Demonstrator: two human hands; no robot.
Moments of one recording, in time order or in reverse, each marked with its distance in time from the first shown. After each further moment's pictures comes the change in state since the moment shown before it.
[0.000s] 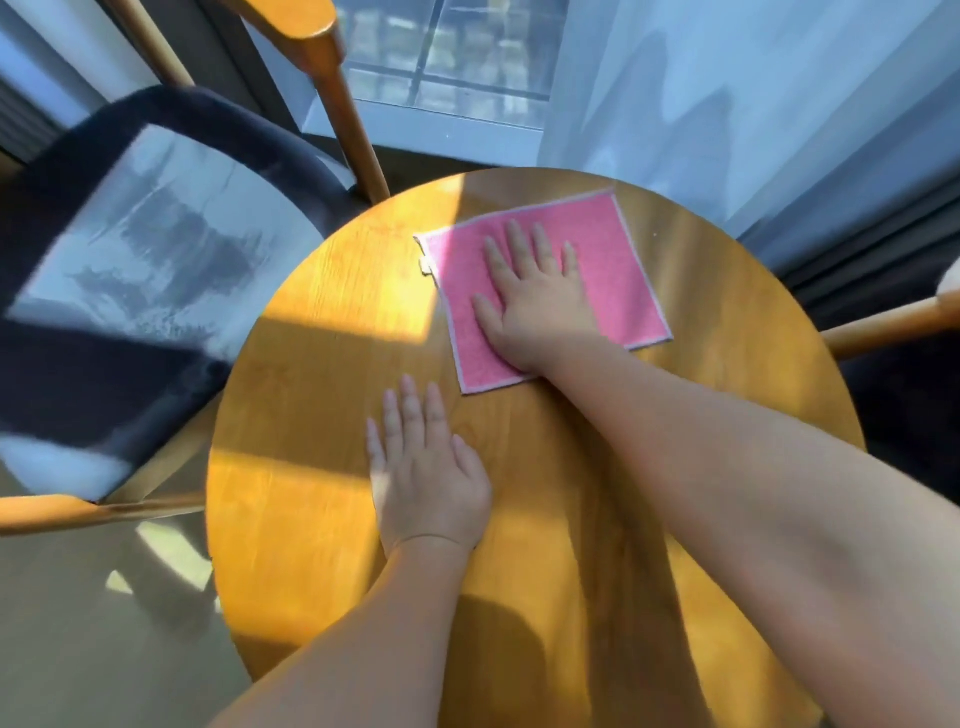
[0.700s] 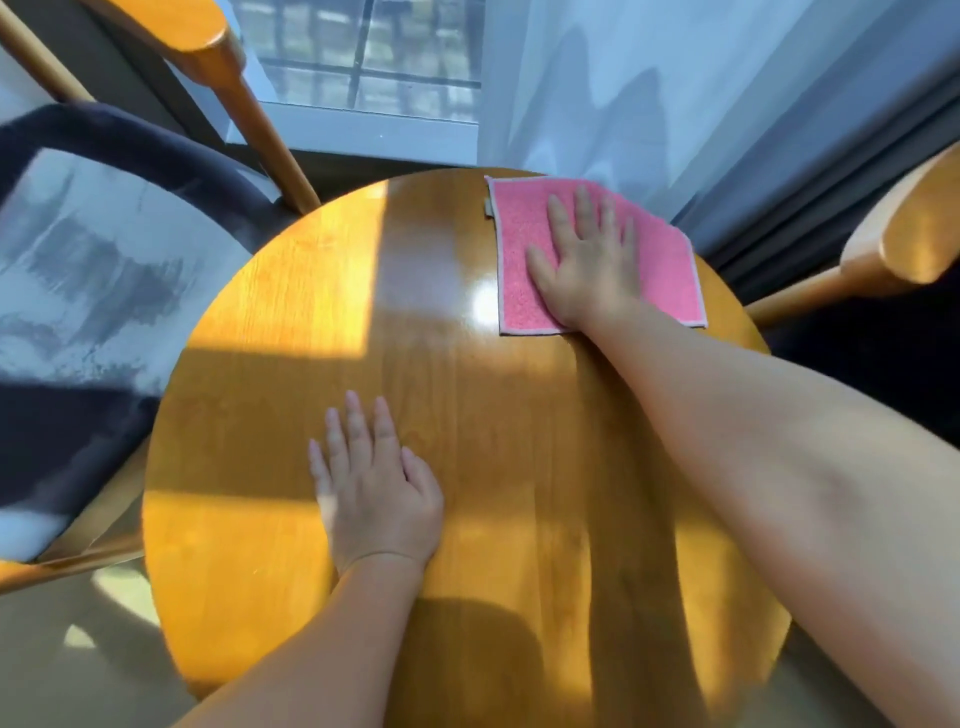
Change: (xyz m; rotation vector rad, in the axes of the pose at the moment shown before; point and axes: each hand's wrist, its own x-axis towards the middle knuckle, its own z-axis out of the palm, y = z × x) left_hand 0.000 -0.002 0.000 0.052 -0.036 0.009; right_hand -0.006 0.105 -0.012 0.008 0.069 0.365
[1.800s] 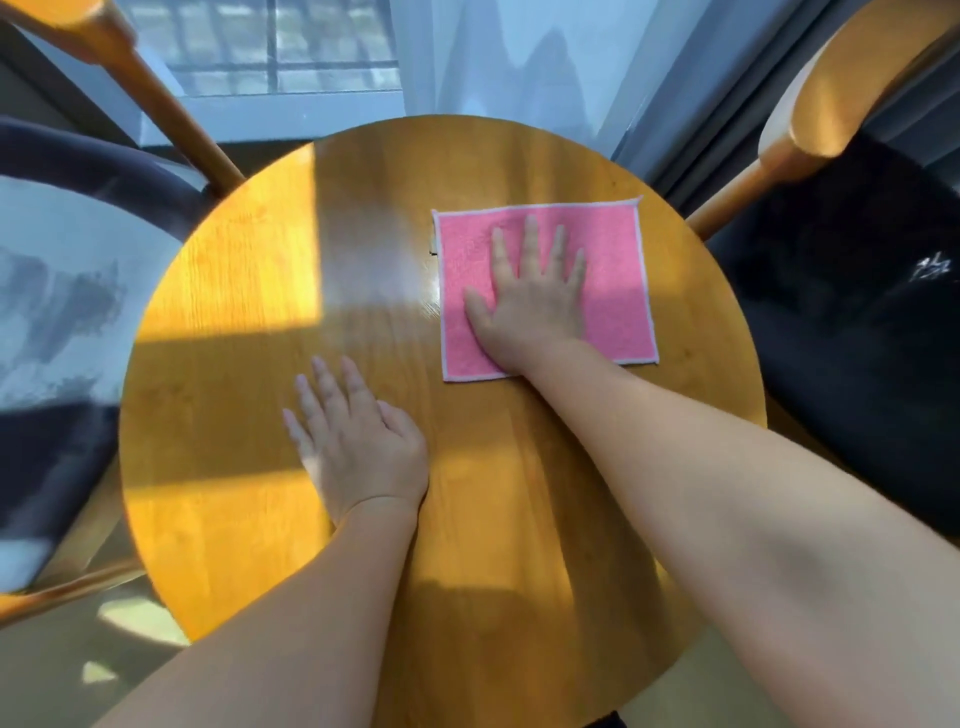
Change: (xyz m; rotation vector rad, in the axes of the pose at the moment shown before) left_hand -0.002 -0.001 0.002 -0.034 0.013 0.028; right_hand -0.110 -0.036 0.020 0.024 -0.072 0.151
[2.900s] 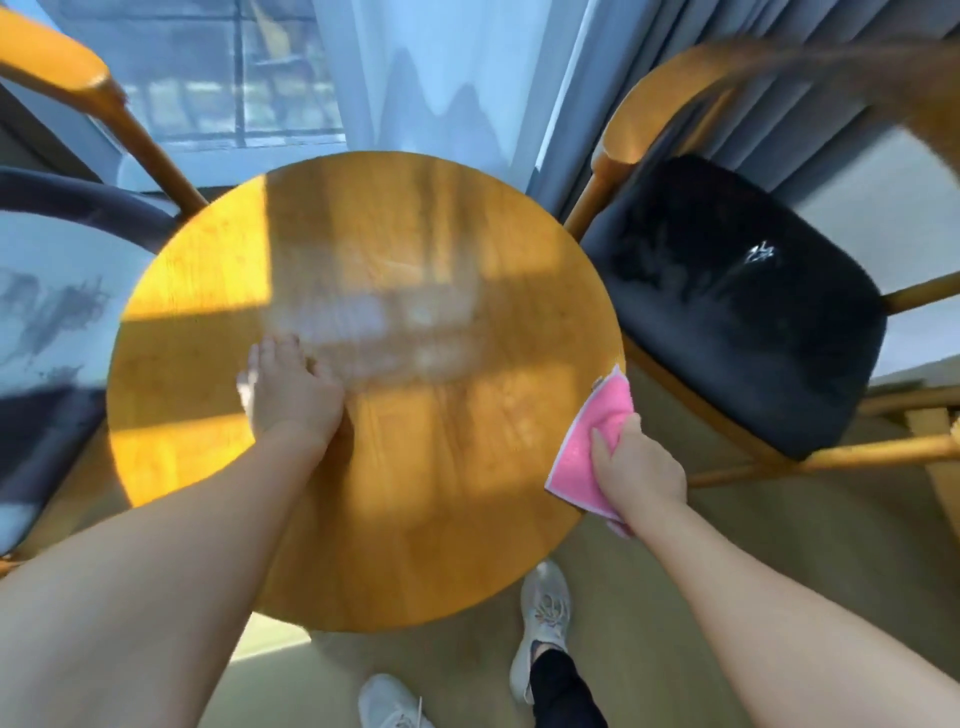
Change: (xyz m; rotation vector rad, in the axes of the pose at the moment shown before) left_hand -0.015 -0.003 -0.047 -0.160 -0.014 0.105; right_hand -0.256 0.163 0.002 0.198 -0.169 0.601
